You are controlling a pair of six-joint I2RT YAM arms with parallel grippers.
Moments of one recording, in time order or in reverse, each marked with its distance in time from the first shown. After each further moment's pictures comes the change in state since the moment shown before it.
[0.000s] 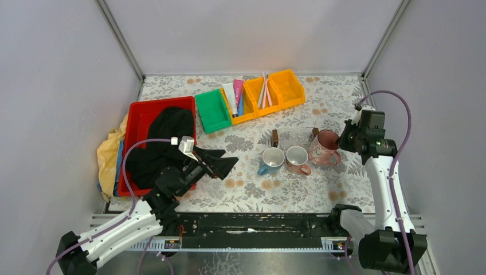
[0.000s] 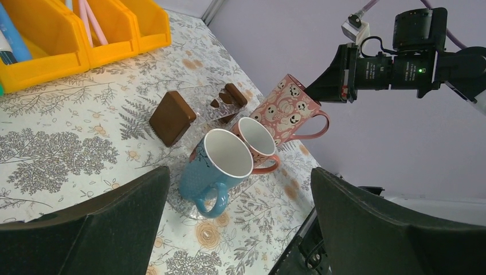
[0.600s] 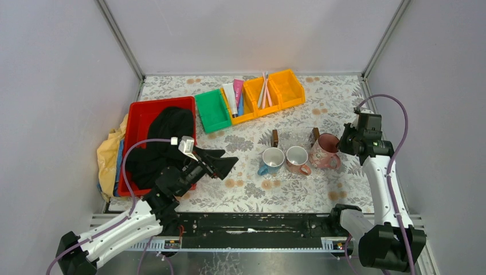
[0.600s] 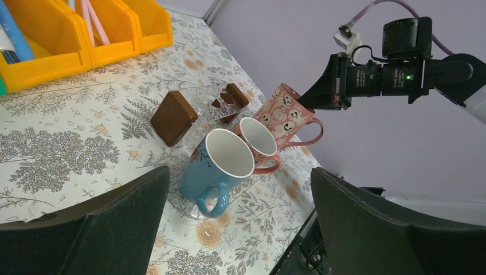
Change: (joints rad) left arm 0.000 -0.002 0.000 -0.003 -0.003 0.000; right arm -0.005 0.010 -0.059 0.034 0.042 0.010
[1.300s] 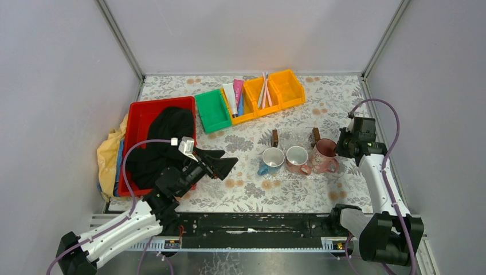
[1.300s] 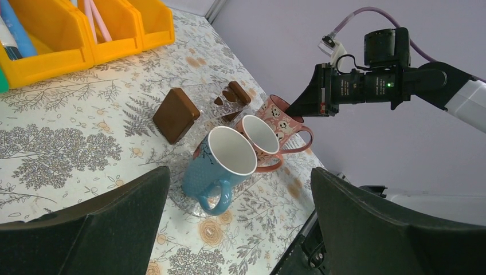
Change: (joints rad) left arm 0.000 -0.005 -0.011 -0.003 -0.004 0.000; right arm 0.000 0.055 -0.105 0.104 0.004 -0.054
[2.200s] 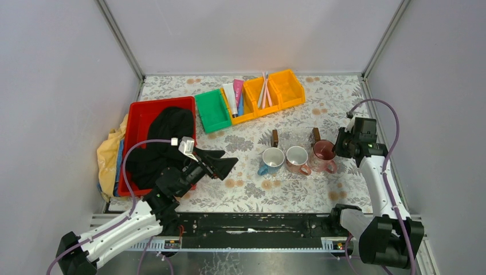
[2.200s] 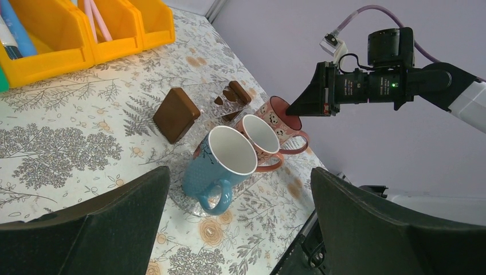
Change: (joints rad) left arm 0.000 0.004 0.000 0.000 0.000 0.000; right arm 0.000 -0.015 -0.004 0.000 -0.061 -0.029
